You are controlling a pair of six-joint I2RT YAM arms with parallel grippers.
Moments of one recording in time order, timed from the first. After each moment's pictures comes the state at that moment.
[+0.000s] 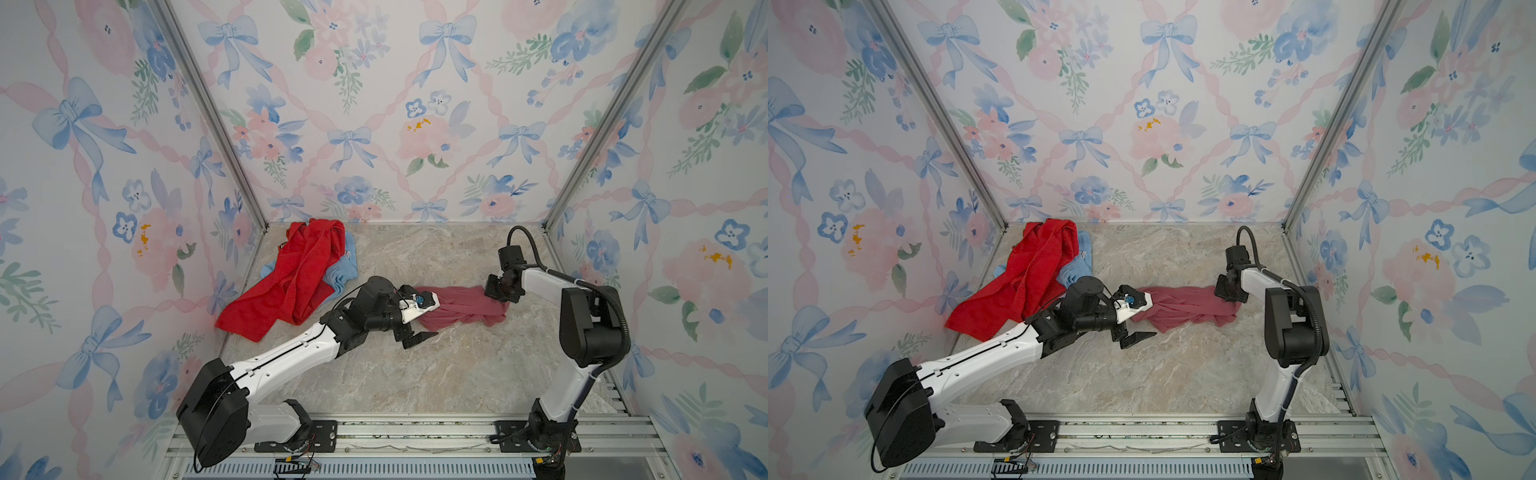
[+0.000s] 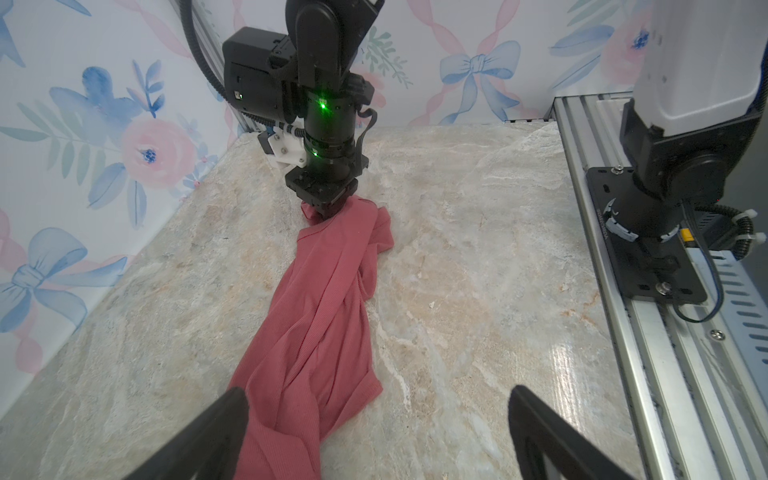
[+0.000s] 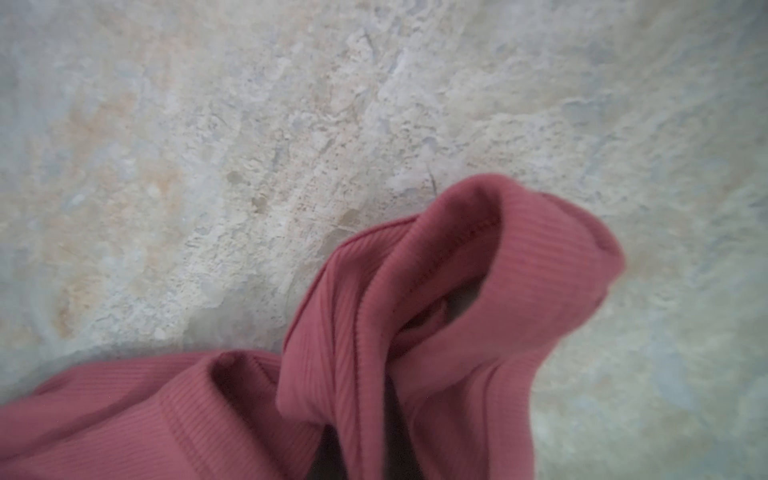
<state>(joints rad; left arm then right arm) -0.79 1.28 0.87 -0.06 0.39 0.42 0.08 1.86 1.19 -0.52 0.03 0.39</state>
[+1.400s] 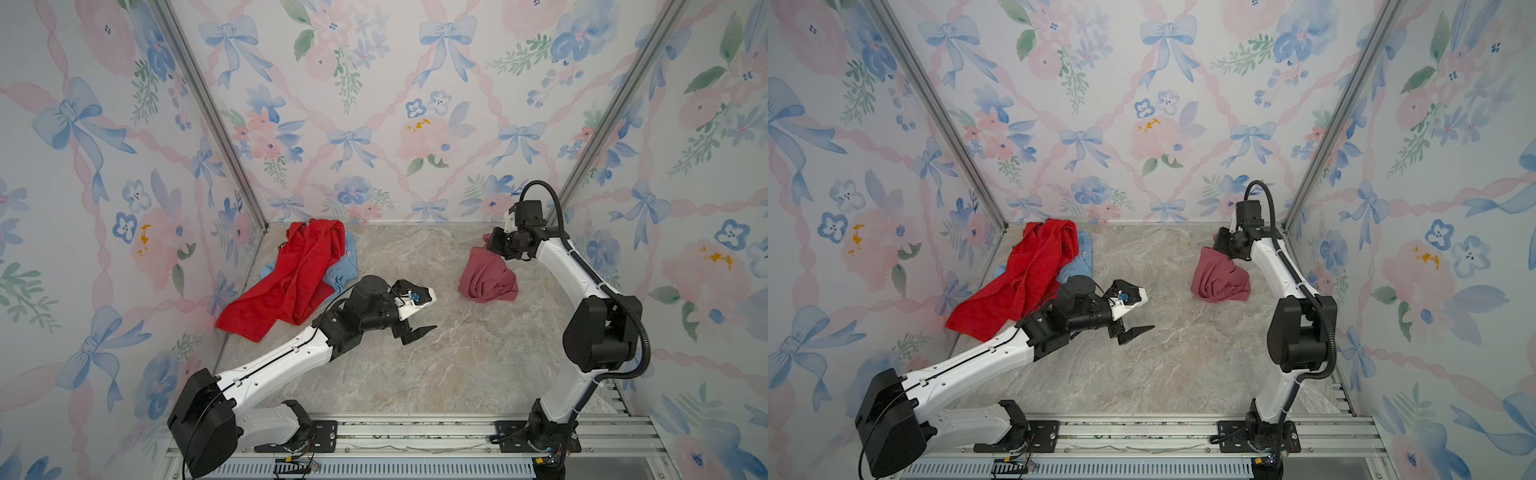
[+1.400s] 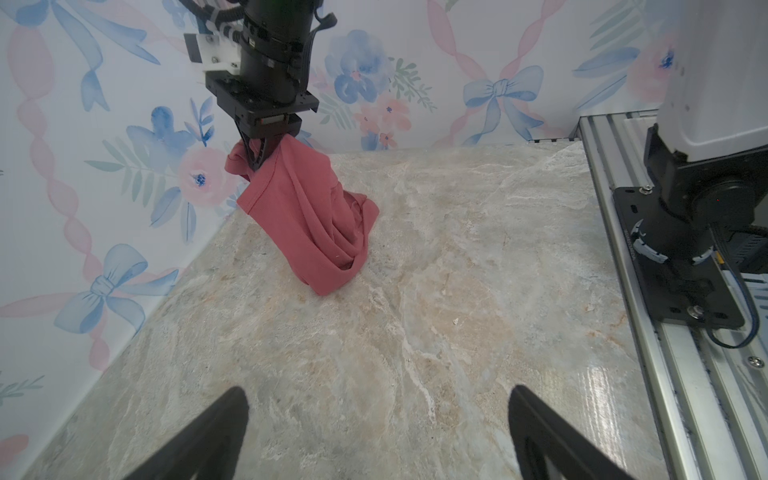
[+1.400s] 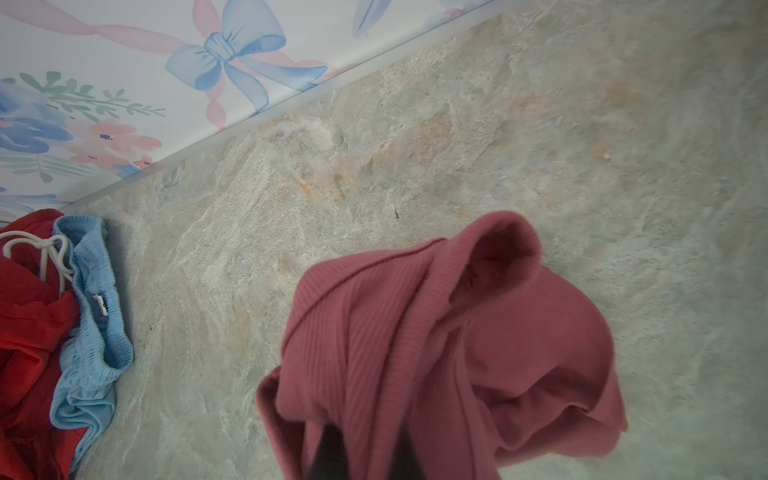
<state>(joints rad) -0.79 1.22 0.87 -0.04 0.34 0.41 0.07 1.82 1.61 -0.65 -0.16 0.40</state>
